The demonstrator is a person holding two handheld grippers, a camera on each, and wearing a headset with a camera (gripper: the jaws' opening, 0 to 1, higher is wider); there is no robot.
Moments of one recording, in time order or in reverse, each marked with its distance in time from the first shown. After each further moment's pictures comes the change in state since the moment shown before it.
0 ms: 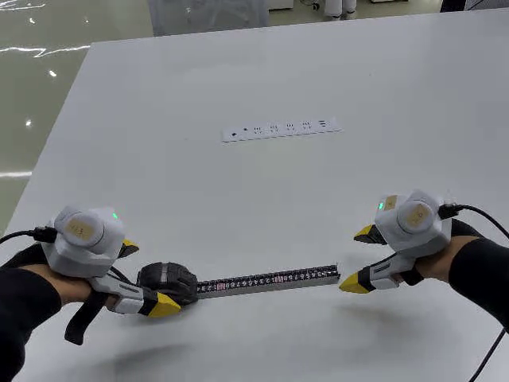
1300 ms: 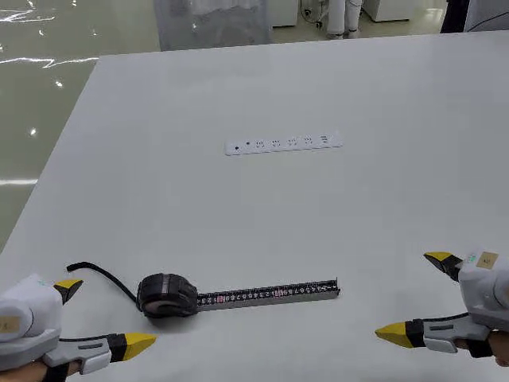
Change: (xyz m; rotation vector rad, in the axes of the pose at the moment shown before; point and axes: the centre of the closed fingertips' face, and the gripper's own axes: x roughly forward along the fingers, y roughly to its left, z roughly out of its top) left arm -0.046 0.008 -0.042 -0.143 -0.261 0.247; right arm -0.069 0.012 -0.035 0.174 -0.200 -0.238
